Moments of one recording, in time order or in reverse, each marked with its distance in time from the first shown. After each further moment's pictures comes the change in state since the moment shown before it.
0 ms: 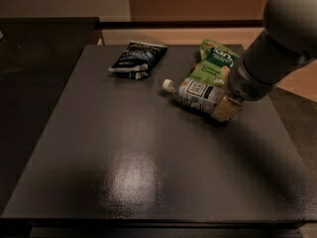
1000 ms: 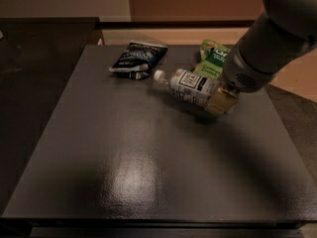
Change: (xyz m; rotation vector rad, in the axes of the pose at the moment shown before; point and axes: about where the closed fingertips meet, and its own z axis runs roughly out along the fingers) arm -0.028 0.013 -0.031 0.020 -0.026 -0.019
